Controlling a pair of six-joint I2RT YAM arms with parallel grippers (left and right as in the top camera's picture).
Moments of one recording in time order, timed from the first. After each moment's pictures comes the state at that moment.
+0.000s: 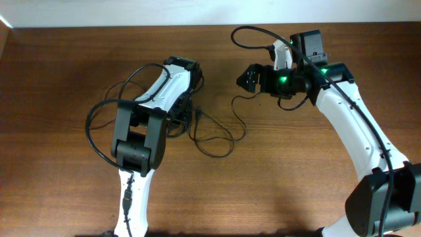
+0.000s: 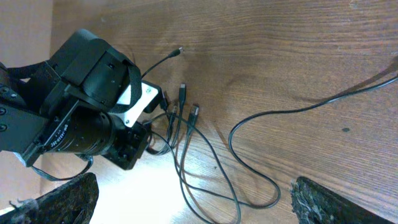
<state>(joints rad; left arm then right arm) -0.31 2.33 1.83 -1.44 -0.29 -0.17 0.21 1.74 1.50 -0.74 -0.55 0.36</state>
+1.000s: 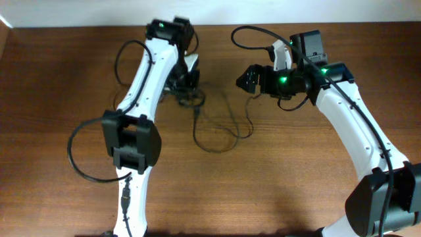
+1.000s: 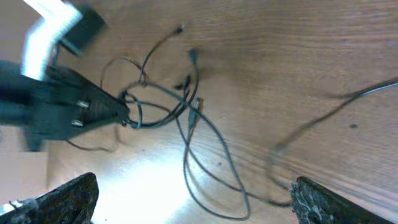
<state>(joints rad) -0.27 2.35 2.38 -1.64 0.18 -0.07 0.21 1.74 1.50 -0.75 -0.58 0.36</state>
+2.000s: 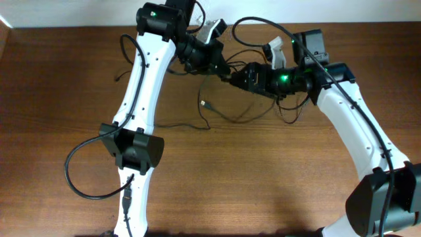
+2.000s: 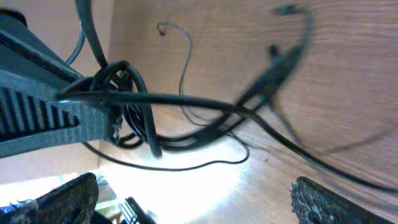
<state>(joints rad) -0.29 2.35 2.66 -1.61 0.75 -0.08 0.20 1.74 1.50 -0.71 -0.76 0.40</state>
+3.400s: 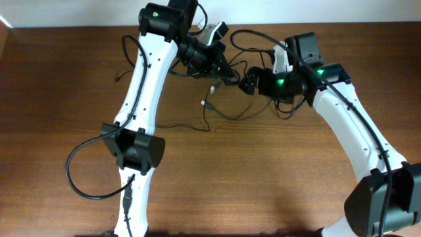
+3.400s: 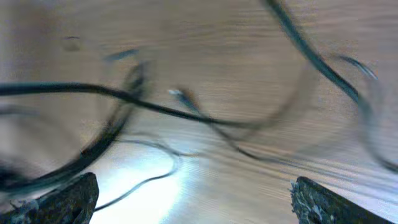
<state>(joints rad) -0.30 2.35 2.66 -1.64 0.82 -0.13 0.24 1.74 1.50 -0.81 -0.38 0.42</state>
